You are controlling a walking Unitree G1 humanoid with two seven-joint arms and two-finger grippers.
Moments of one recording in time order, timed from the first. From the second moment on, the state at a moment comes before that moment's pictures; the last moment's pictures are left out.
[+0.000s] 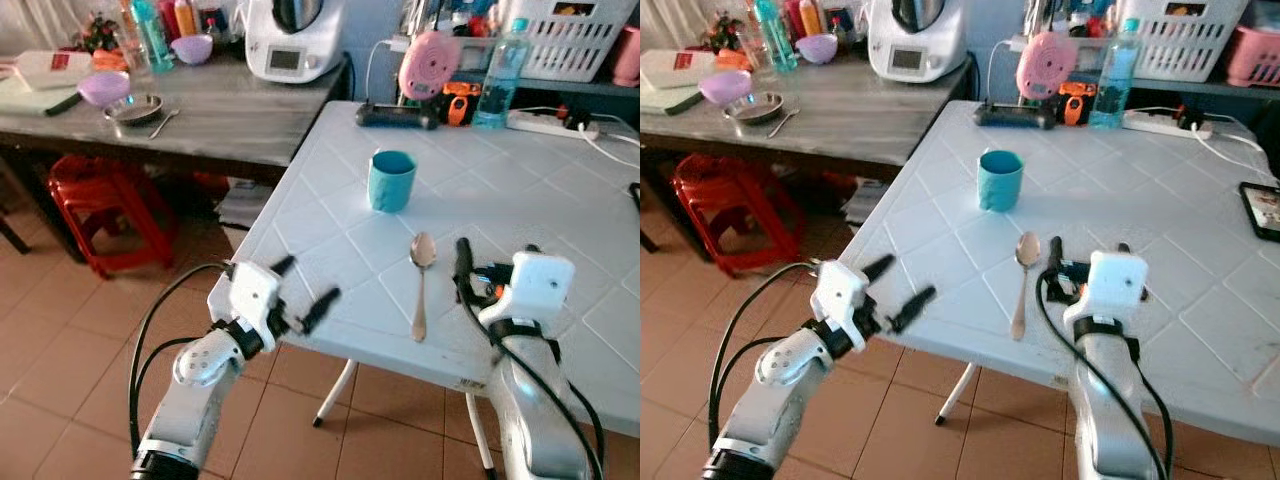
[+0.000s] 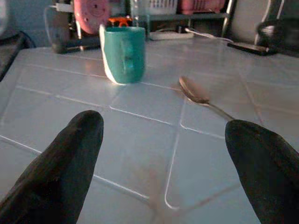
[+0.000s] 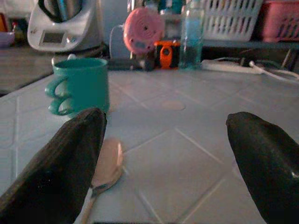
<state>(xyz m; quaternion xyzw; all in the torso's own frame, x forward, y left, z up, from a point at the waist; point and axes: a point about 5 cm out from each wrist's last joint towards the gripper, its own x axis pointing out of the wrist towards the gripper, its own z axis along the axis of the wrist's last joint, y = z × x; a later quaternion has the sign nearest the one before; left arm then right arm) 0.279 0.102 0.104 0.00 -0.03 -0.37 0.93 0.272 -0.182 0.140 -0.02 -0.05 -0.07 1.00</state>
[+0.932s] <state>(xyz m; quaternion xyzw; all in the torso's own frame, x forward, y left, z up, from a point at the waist) 0.270 0.097 0.099 0.01 -0.01 -0.44 0.90 0.311 -0.148 0.098 0.00 0.13 0.00 0.99</state>
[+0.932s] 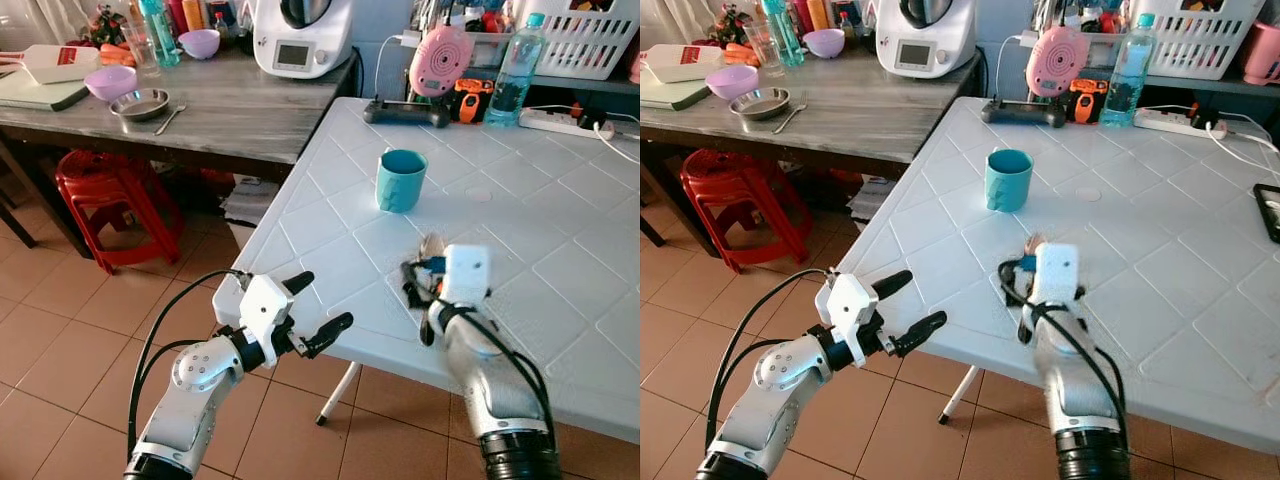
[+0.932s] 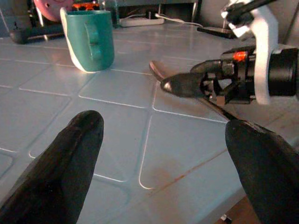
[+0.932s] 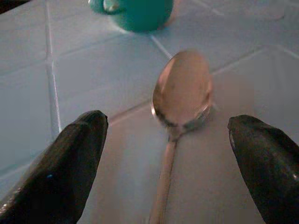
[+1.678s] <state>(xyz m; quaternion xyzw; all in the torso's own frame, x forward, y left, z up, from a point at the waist) 0.265 0.091 0.100 -0.02 0.00 -0.48 0.87 0.314 -0.152 0.086 -0.01 0.17 -0.01 0.99</state>
